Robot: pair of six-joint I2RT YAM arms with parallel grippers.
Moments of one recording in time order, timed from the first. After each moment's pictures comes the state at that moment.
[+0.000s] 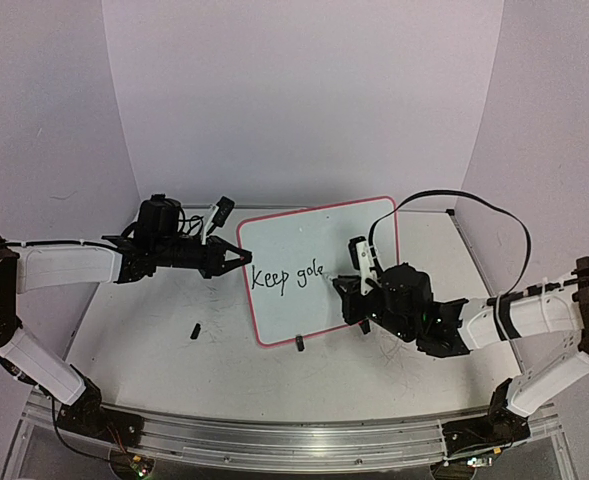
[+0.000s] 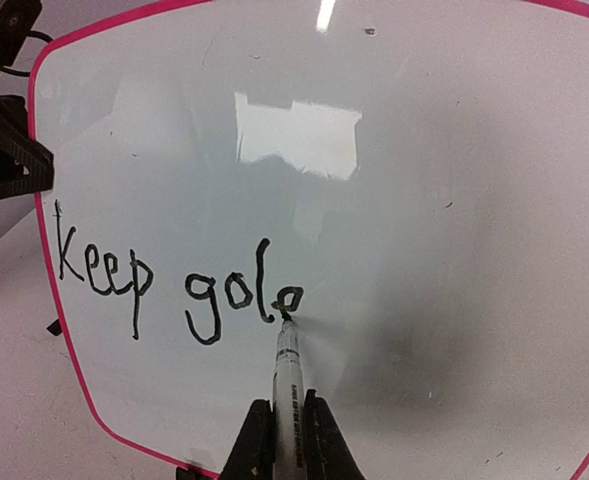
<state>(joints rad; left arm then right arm) -0.56 1.47 0.88 0.16 0.64 -0.14 0.99 1.44 0.65 0.48 0.38 0.24</state>
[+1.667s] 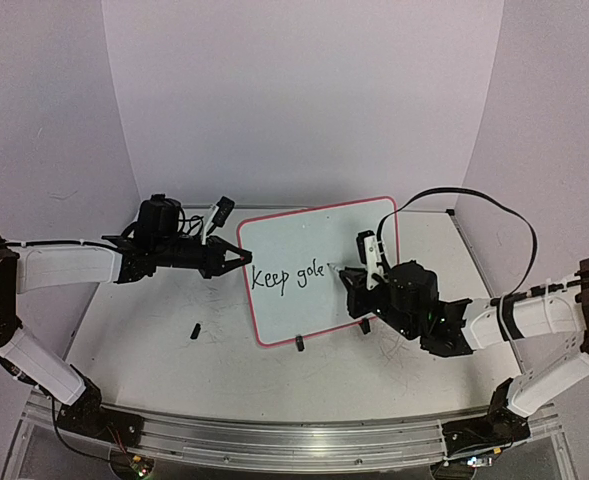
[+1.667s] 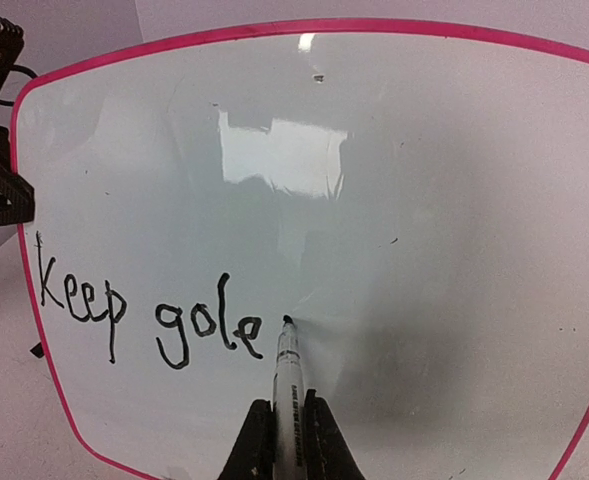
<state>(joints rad) -0.56 1.47 0.88 0.16 0.65 -0.14 0.97 1.42 0.62 0.54 0.42 0.20</state>
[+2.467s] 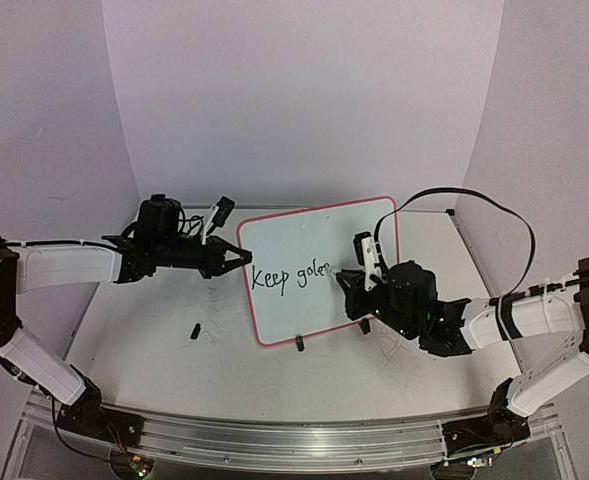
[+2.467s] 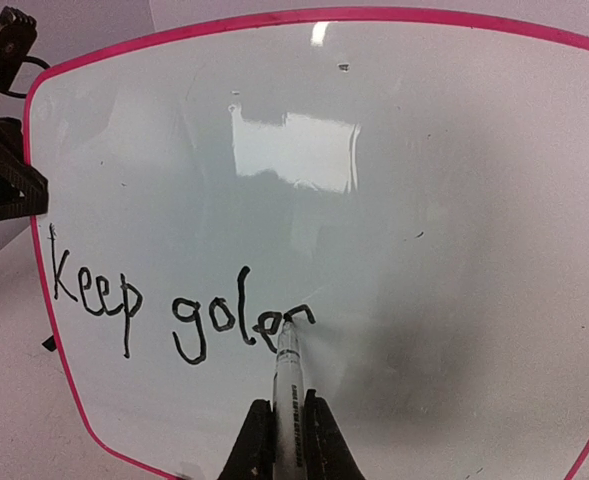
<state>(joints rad) -0.56 1.47 0.88 0.16 0.65 -0.14 0.97 1.43 0.63 0.53 0.38 0.21</state>
